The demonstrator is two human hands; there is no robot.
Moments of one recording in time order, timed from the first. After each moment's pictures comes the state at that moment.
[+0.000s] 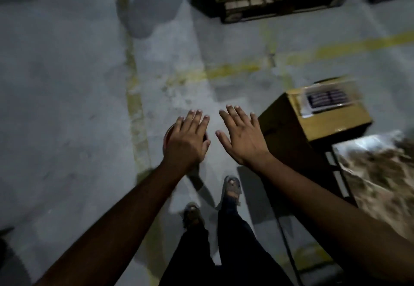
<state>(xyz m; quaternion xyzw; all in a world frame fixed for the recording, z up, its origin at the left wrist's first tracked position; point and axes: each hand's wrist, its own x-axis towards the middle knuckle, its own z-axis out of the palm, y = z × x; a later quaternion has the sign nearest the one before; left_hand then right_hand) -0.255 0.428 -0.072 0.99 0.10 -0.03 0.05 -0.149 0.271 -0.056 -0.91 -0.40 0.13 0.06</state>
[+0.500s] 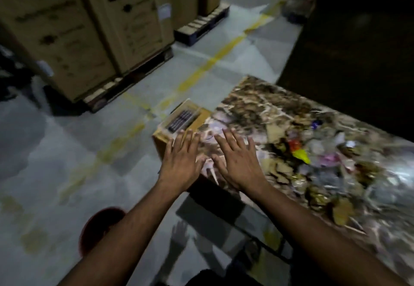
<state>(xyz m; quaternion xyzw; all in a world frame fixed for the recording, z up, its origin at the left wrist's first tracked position) -0.159 0.084 0.058 0.98 -0.20 0.02 0.02 -0.194 -0.104 0.055 -0.99 -0.05 -0.01 0.09</state>
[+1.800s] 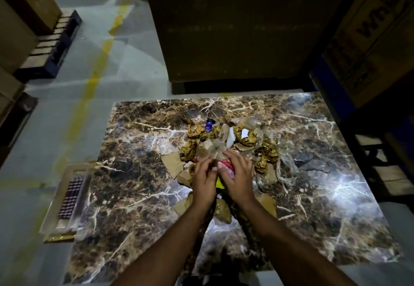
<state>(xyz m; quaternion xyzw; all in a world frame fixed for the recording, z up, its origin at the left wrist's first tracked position) -0.141 -0.291 -0.028 0.76 -0.18 -0.27 0.56 -0.219 -0.371 -0.044 -0.79 0.41 -0.22 0.40</state>
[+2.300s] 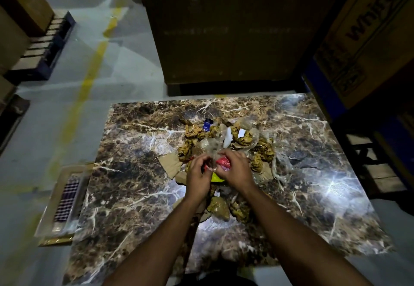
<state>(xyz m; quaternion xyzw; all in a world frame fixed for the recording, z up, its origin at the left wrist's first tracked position) -0.122 -0.287 -0.026 0.78 -0.23 -0.28 0.51 -0.210 -0.393 -0.030 -0.82 0.41 -0.09 0.39</state>
